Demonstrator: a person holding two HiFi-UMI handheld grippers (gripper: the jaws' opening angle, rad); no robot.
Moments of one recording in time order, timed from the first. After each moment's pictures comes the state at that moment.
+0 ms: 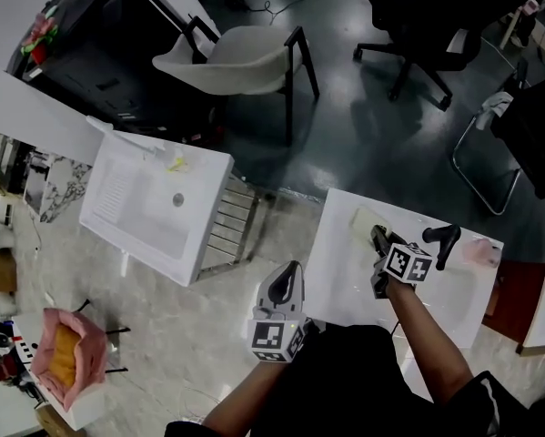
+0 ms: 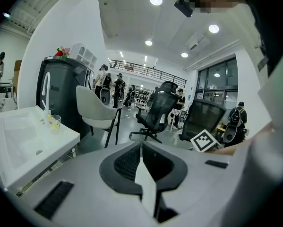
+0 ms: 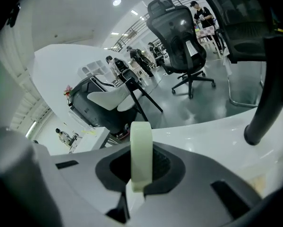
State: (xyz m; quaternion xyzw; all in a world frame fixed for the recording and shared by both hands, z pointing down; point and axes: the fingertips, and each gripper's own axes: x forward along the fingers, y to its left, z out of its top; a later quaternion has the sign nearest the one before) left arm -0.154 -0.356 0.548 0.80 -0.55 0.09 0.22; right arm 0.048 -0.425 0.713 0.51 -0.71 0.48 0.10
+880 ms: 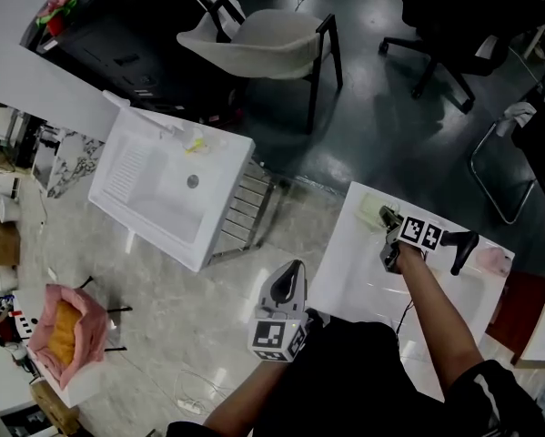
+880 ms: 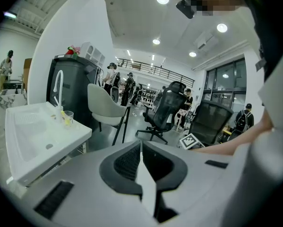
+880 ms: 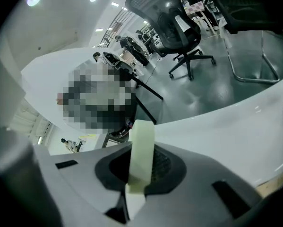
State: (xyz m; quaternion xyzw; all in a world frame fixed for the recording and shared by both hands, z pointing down) left arm -0.197 -0.345 0.556 0.77 -0.58 0.09 0.24; right arm 0.021 -0.478 0.768 0.47 -0.68 0.56 0.09
